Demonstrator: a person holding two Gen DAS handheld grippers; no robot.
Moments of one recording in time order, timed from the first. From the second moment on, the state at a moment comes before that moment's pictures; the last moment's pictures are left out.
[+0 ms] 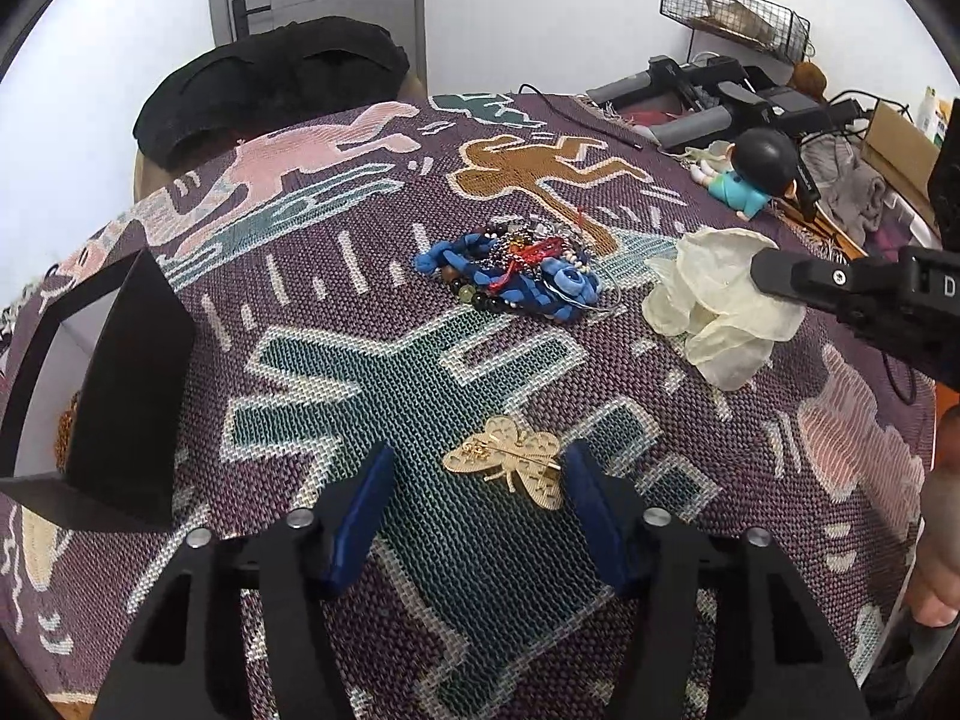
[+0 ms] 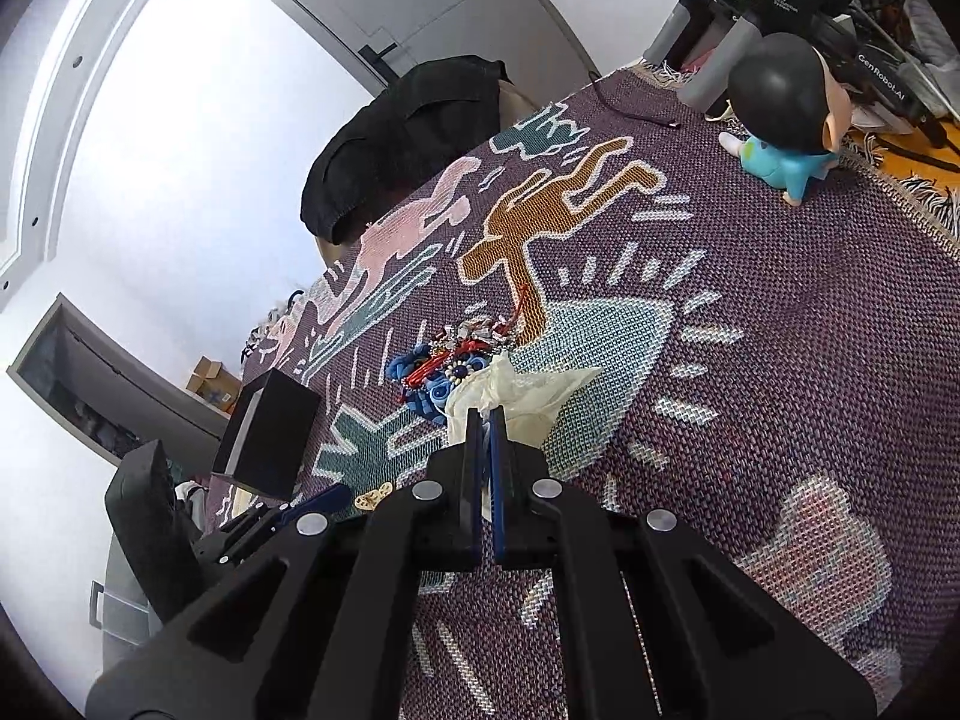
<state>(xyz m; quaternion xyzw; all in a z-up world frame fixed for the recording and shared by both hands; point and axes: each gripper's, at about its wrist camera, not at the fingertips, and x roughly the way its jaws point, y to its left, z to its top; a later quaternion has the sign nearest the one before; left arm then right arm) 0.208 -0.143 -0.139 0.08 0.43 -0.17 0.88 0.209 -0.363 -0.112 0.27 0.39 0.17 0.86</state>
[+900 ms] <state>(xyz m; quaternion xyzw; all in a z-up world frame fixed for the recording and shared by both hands) 0.199 -0.080 -0.057 0.03 0.37 -0.15 0.92 0.198 -0.324 -0.061 0.25 0.36 0.22 0.87</state>
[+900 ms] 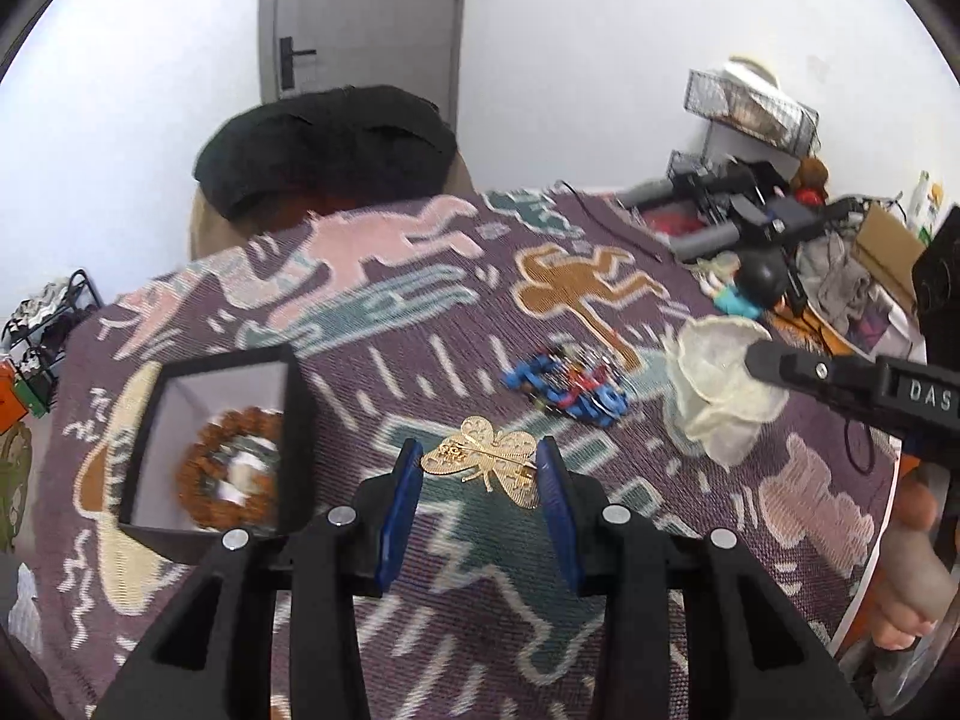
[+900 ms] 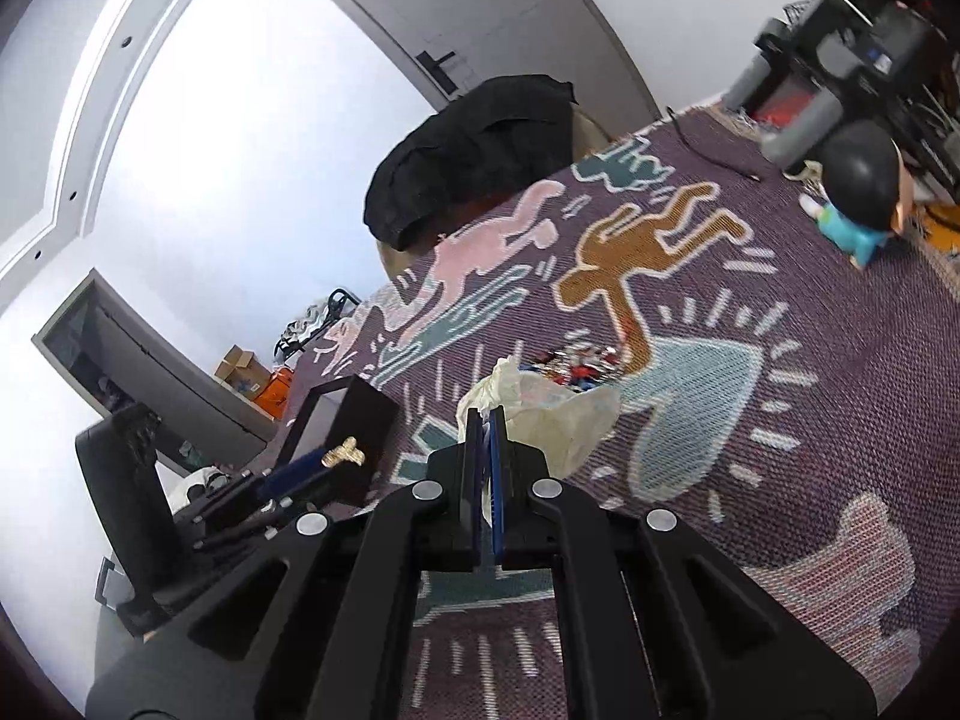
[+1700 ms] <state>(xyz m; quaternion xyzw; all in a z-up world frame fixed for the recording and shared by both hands) 0.222 0.055 -0.057 -0.08 0.36 -0.05 0.93 0.209 -0.195 -0.013 0.16 0.35 0.29 0.88</state>
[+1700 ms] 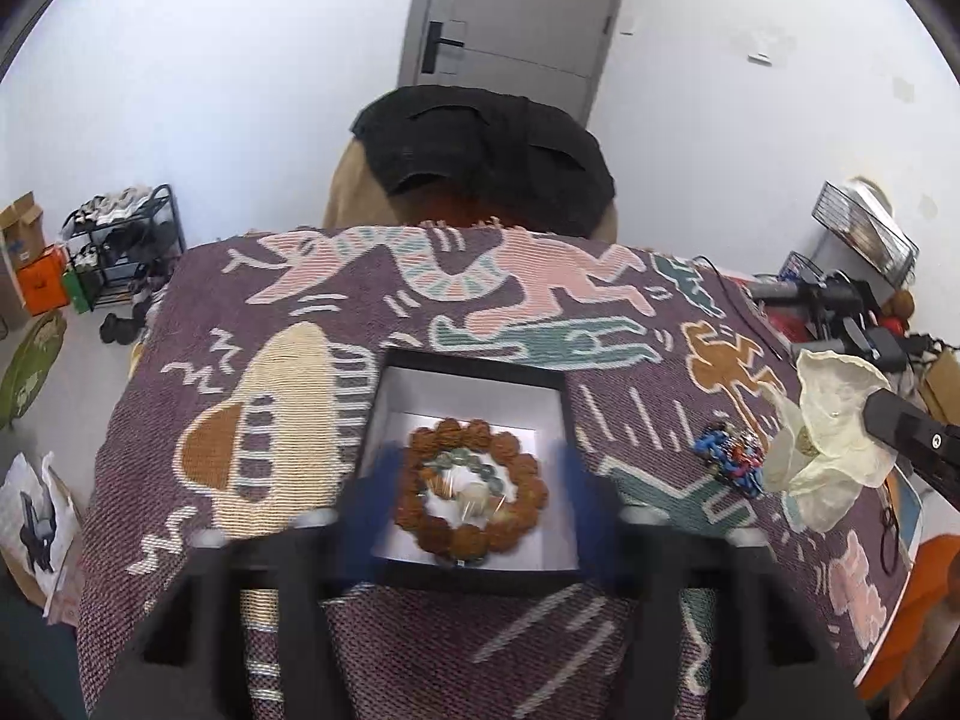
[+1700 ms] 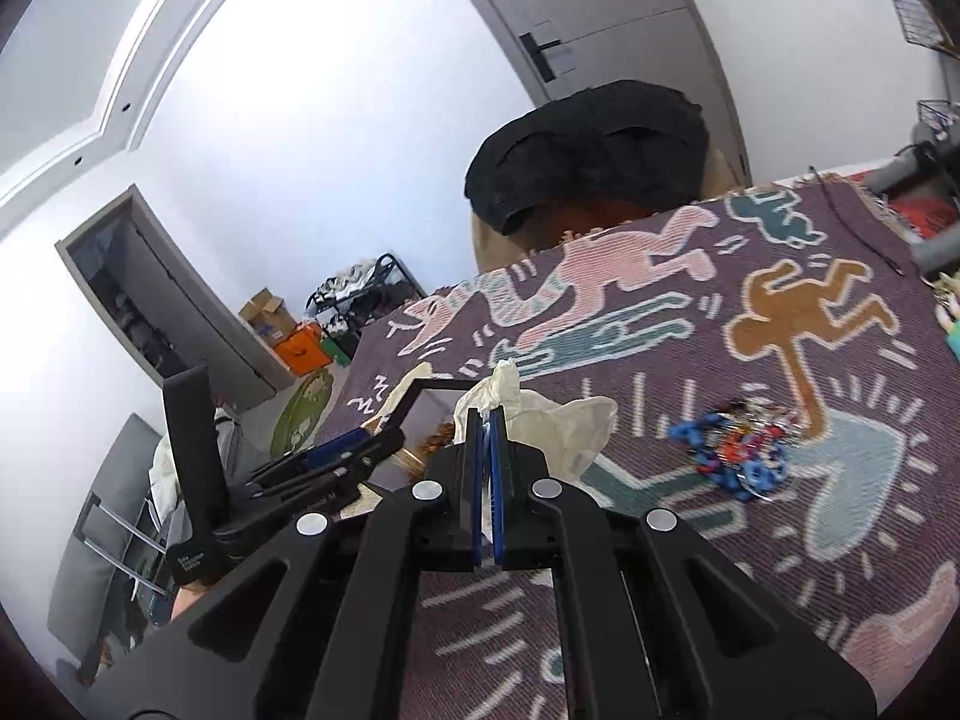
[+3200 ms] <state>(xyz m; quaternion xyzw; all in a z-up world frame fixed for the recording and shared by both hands) 0.162 0.097 -0.017 -0.12 0.28 -0.01 0.95 0.228 -0.184 -0.044 0.20 0.41 0.27 0.85</state>
